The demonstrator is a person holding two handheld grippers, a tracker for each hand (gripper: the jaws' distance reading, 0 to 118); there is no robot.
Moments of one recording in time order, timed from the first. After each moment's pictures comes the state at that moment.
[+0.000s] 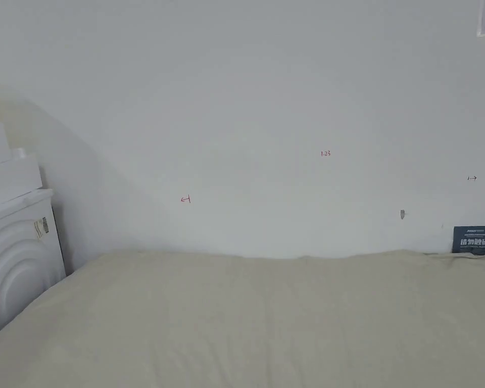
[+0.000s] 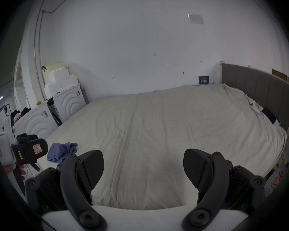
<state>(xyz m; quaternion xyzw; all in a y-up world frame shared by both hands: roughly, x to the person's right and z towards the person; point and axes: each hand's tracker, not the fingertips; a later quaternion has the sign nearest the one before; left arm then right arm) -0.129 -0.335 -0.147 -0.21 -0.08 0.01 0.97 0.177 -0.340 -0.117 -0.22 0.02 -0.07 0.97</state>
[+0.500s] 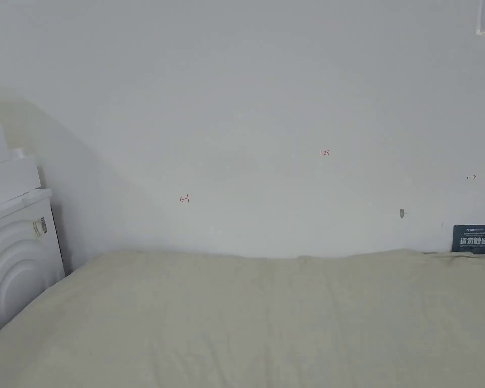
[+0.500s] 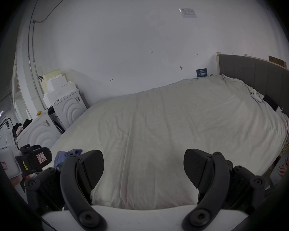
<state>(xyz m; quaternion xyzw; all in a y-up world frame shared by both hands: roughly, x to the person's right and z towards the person) -0.128 -0.328 -0.151 -0.22 -0.08 0.01 0.97 0.179 -0.336 -0.126 -0.24 0.02 -0.13 0.96</state>
